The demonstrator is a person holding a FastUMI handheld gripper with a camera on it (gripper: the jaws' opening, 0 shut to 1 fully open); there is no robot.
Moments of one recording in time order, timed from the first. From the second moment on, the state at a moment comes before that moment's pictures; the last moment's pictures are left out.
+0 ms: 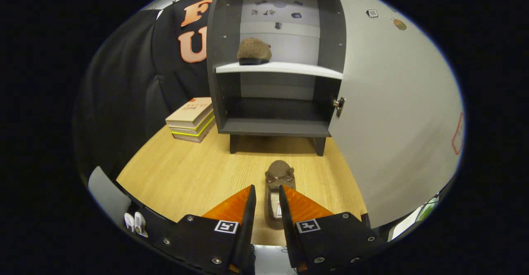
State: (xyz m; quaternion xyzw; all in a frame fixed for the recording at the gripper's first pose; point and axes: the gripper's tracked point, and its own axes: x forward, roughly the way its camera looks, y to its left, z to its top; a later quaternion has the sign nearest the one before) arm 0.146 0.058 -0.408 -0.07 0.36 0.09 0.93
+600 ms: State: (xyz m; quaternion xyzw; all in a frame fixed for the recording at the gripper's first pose) arm 0.178 0.060 -0.562 -0.04 0.48 0.12 0.87
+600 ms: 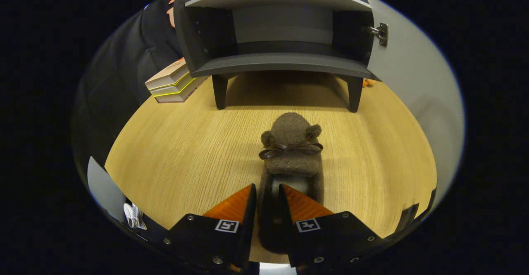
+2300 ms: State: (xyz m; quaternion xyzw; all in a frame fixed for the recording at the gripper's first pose) arm 0.287 0.088 -0.243 -0.04 0.27 0.08 0.96
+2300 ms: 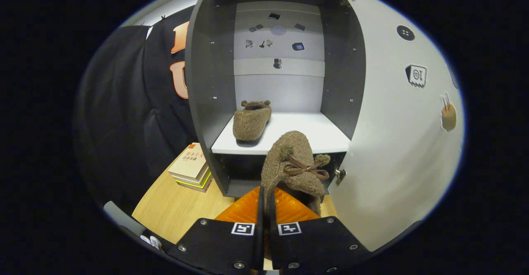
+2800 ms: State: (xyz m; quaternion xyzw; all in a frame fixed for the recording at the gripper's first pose) arm 0.438 0.092 -0.234 0.00 0.27 0.11 0.96
